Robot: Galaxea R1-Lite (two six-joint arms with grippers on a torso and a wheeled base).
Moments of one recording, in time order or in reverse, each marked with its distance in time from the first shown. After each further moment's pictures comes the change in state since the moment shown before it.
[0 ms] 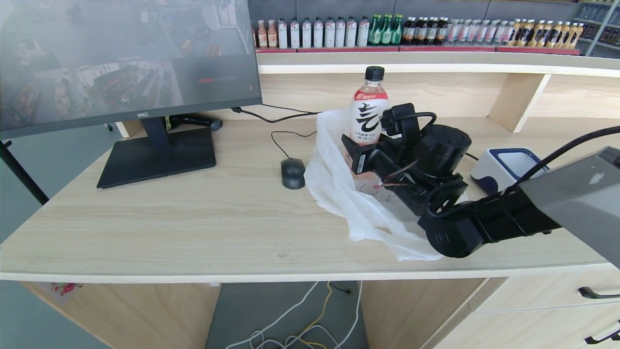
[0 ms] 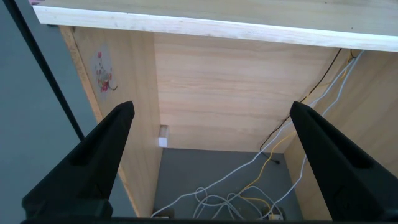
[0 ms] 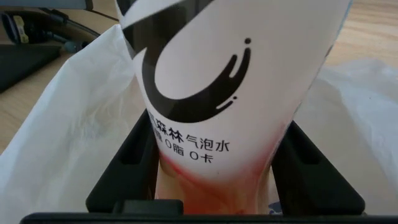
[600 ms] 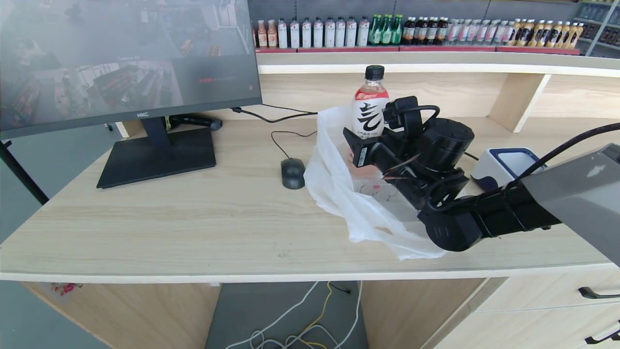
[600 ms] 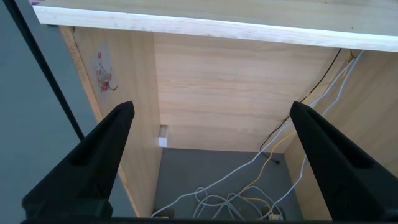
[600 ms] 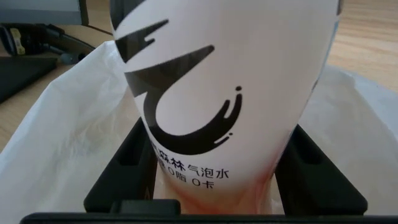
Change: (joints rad) left arm 0.000 0.000 0.000 0.000 0.000 0.000; right arm -0.007 0.002 -0.041 0.001 -0.001 -0.001
